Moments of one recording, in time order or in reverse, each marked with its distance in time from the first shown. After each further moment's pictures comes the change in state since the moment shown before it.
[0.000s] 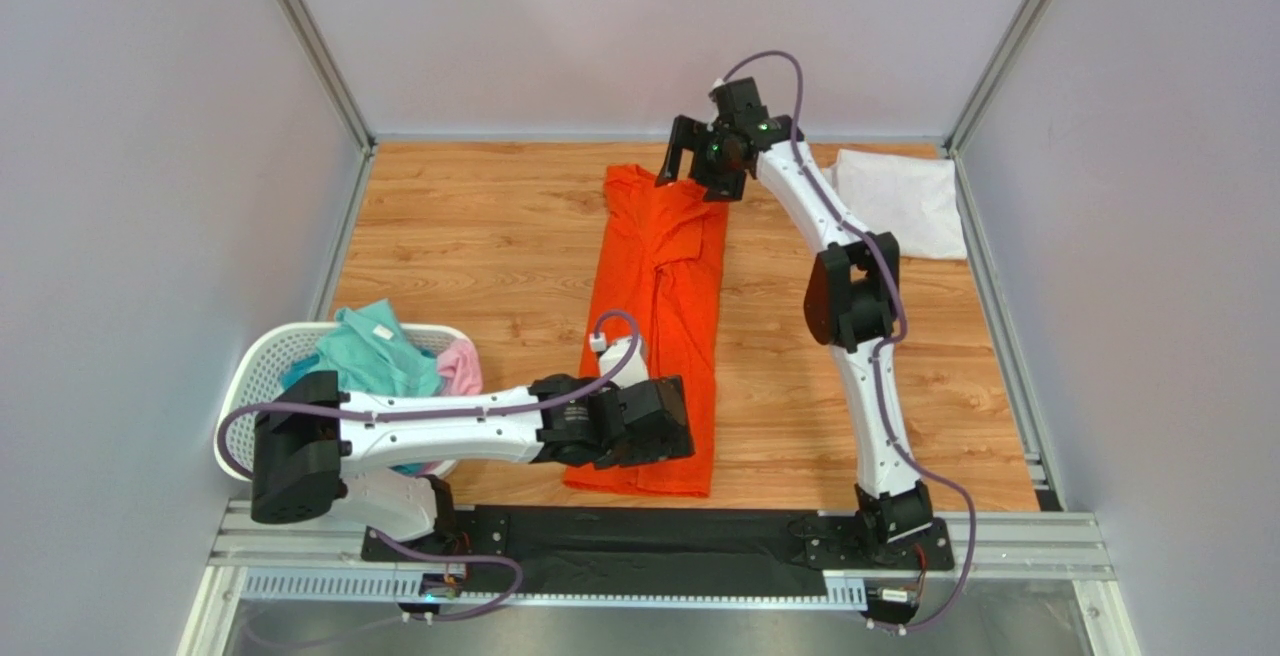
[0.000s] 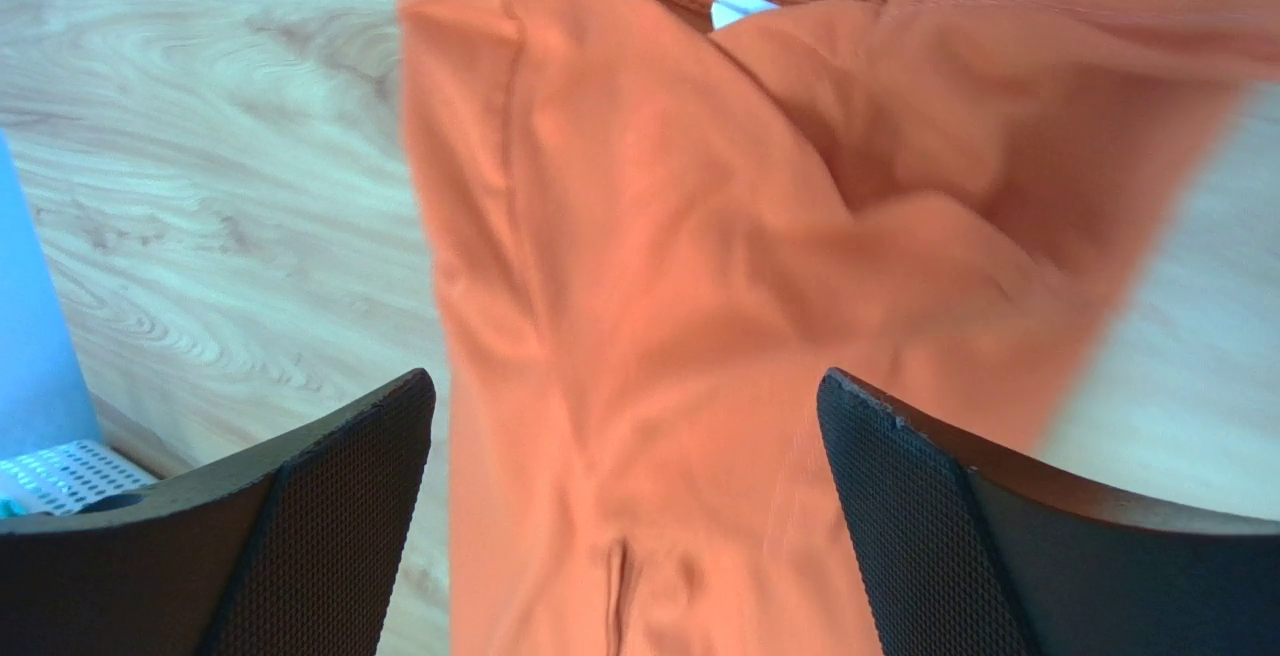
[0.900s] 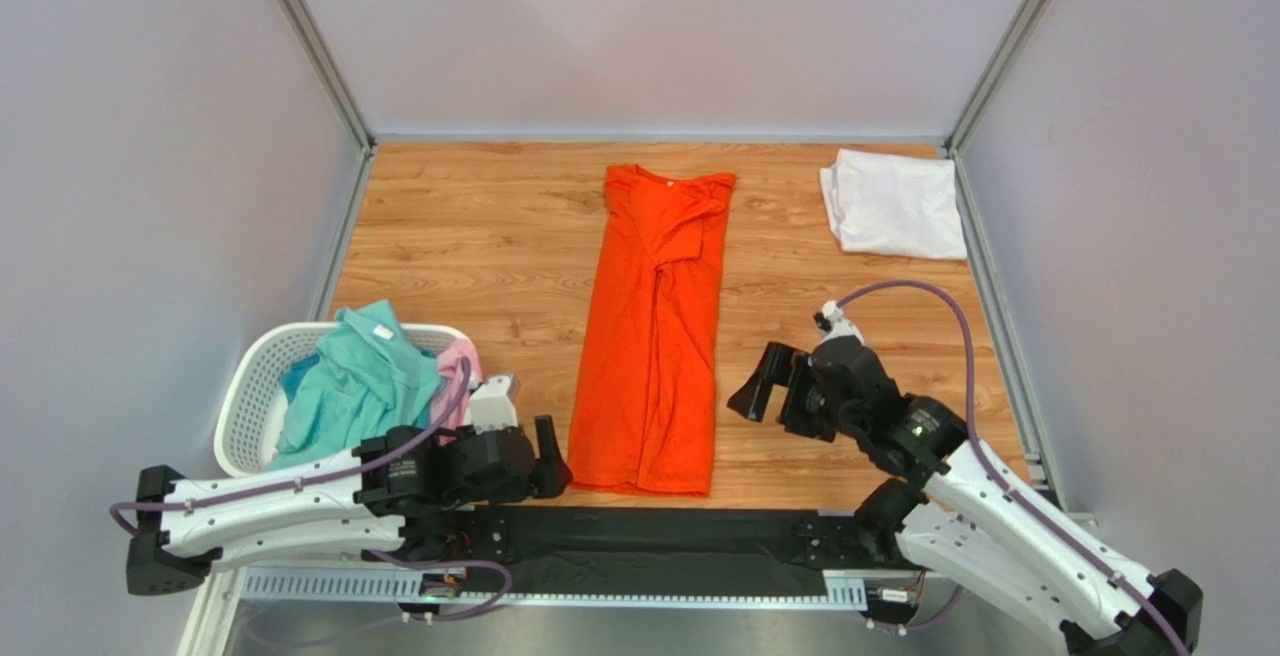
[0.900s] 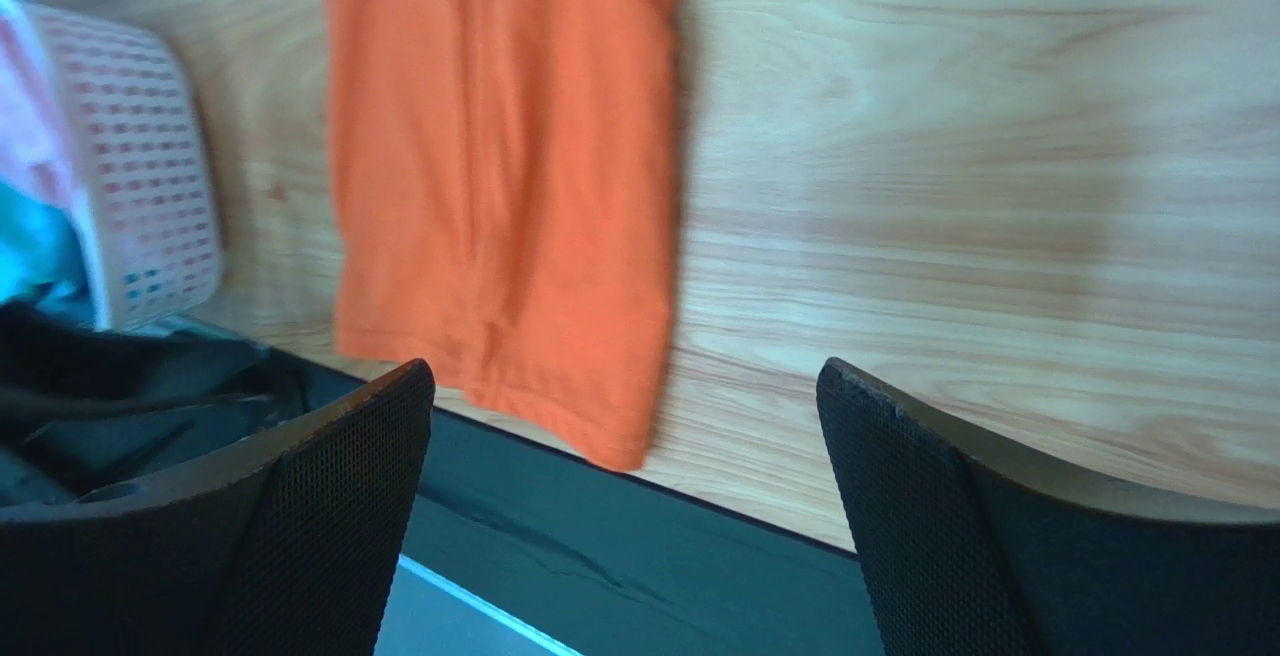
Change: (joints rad) left arm 0.000 -0.832 -0.443 -0.432 -0.094 0.039; right arm 0.333 -1.809 -1.850 0.109 0.288 0.334
